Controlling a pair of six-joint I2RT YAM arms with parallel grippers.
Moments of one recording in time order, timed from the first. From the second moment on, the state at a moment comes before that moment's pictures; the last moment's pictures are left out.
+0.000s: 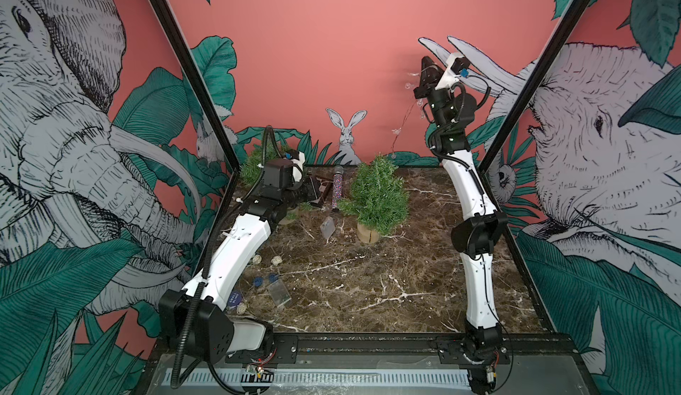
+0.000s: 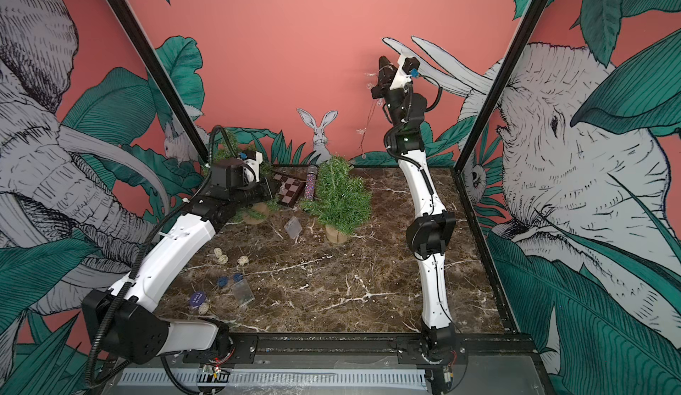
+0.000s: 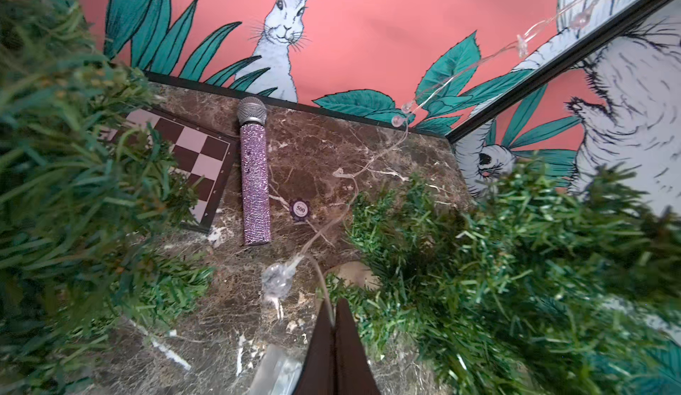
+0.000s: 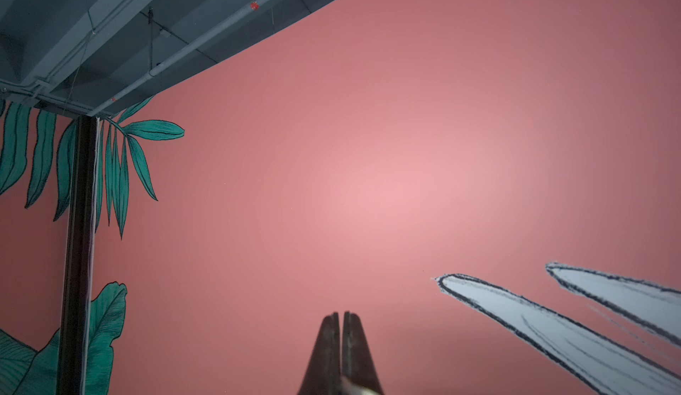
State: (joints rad) left arm -0.33 1.34 1.28 -0.41 0.28 -0.45; right arm 0.21 2.32 2.61 0.39 -0.17 0.23
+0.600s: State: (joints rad) left arm -0.51 1.15 1.03 -0.43 0.34 -0.52; right arm 0.16 1.72 1.86 0.53 -0.21 0.15
